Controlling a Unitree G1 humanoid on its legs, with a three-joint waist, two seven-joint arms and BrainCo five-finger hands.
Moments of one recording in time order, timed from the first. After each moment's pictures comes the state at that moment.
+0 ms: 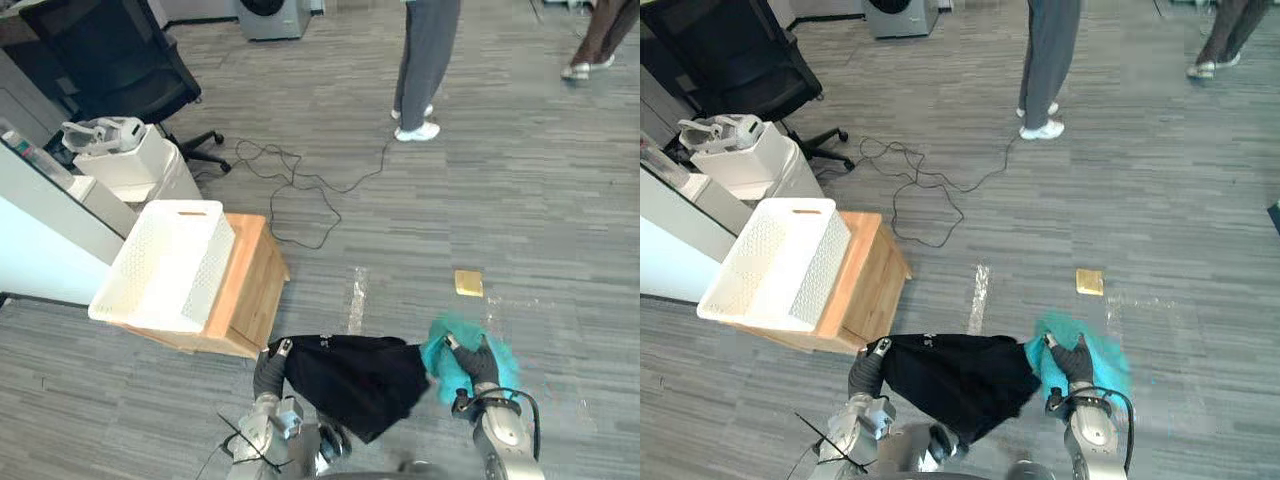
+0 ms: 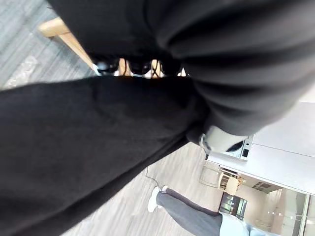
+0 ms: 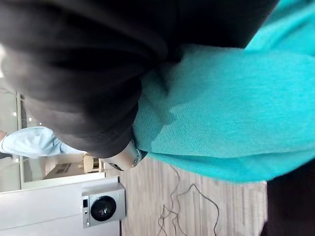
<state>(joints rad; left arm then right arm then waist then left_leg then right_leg) 0.34 -0.04 -0.16 0.13 -0.34 -0.16 0.14 0.32 -0.04 -0.08 0.10 0.15 -0.13 -0.07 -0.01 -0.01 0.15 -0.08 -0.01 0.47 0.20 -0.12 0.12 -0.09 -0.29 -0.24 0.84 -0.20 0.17</state>
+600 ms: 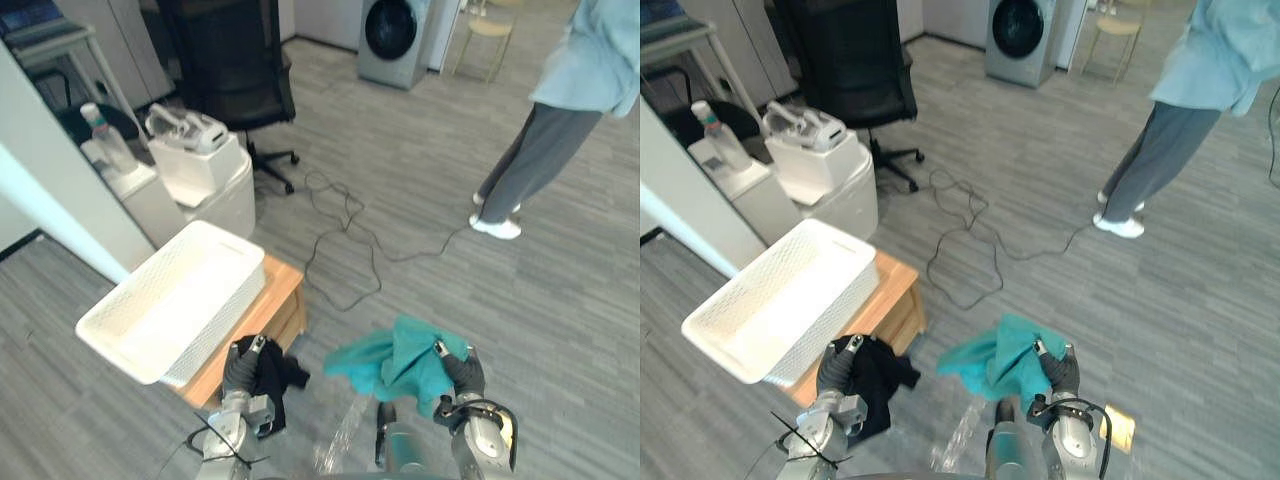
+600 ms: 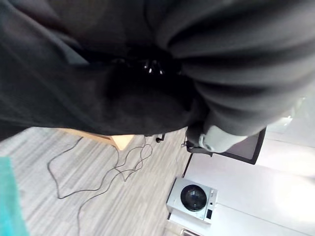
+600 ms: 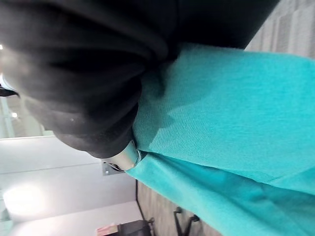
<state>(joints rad) 0.35 -0.06 -0.11 0.08 -0.30 -0.16 0.15 0.33 0.00 0.01 -0.05 0.16 -0.15 -0.09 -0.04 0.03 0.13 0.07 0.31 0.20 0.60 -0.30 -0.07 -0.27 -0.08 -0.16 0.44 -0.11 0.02</state>
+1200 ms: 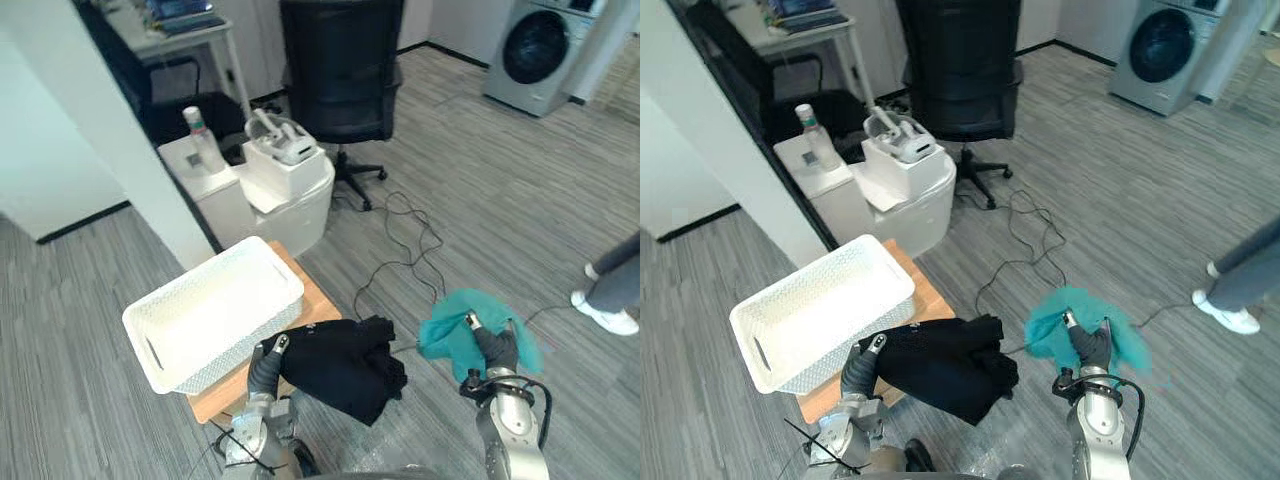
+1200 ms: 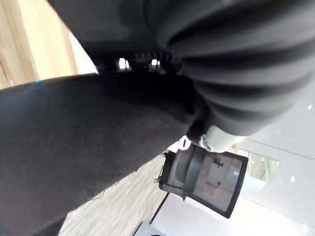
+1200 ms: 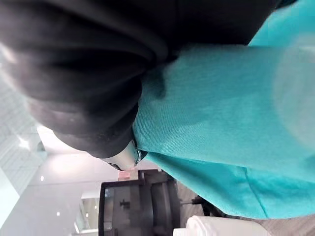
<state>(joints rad) 0.35 0.00 -0.17 0.05 -0.32 -0.15 0.09 0.25 -0.02 -0.12 0.01 0.16 -0.17 -0.12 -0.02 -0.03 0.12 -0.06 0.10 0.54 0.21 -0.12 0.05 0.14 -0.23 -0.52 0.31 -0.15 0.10</state>
